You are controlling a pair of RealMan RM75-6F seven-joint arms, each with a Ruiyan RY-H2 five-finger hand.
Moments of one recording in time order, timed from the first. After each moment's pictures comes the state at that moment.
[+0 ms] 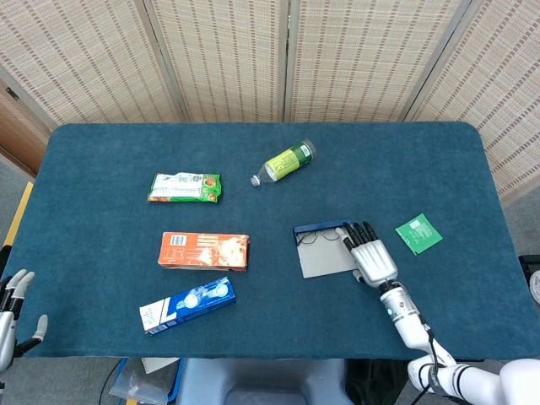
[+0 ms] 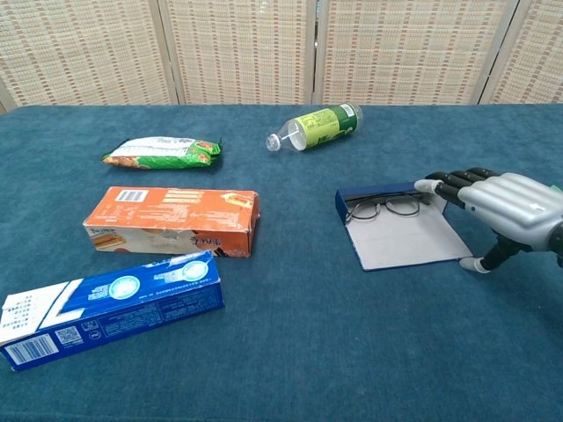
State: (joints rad) left arm 0.03 -1.20 -0.02 -1.49 1.50 1.56 -0.07; right arm 0.52 -1.69 0.05 -1.08 -1.37 1.07 -0.31
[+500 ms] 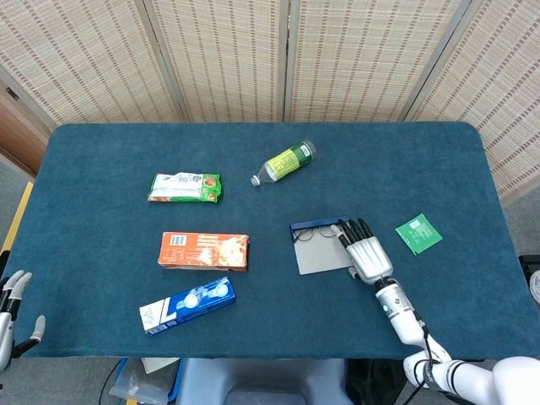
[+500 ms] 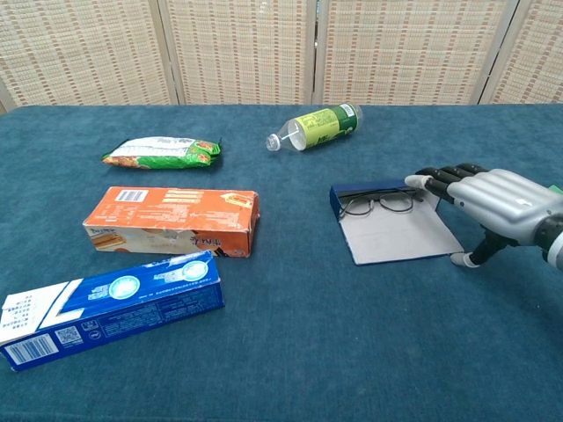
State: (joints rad) left arm 0.03 -1.20 -0.03 -1.48 1.49 1.56 -0.08; right arm 0.54 -1.72 0.07 -1.04 -1.39 1.07 -0.27
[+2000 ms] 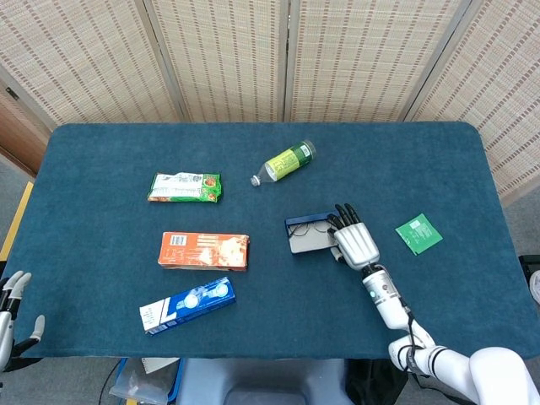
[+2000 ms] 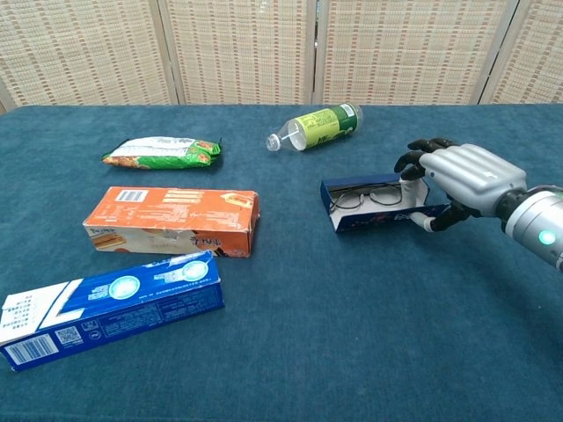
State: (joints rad) left arm 0.03 -1.21 -0.03 -1.45 1.47 1.54 -0.09; right arm 0.61 -1.82 0.12 -0.90 -1.43 1.08 -0.14
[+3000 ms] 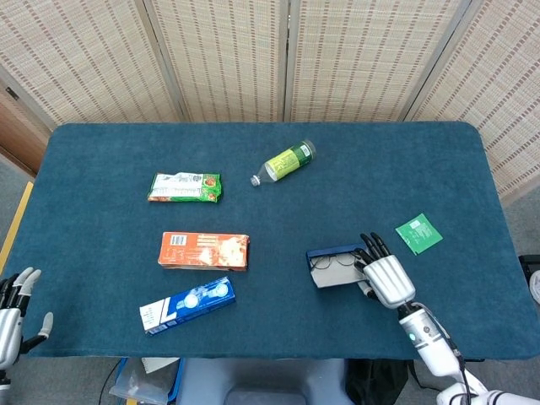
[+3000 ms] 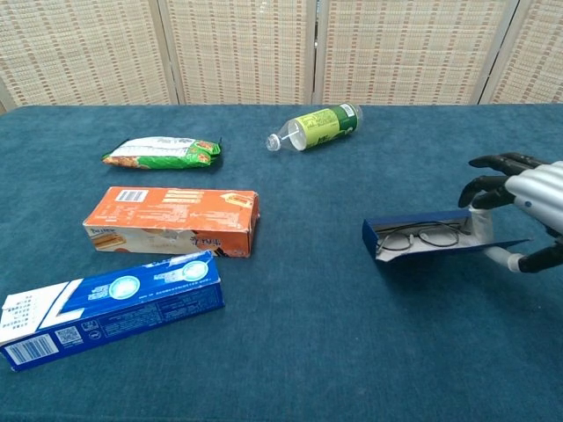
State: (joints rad) left arm 0.01 -1.21 -0.03 -1.49 1.49 1.54 -0.06; right arm 0.40 -1.52 -0.05 -1.30 -1.55 1.30 -0.22
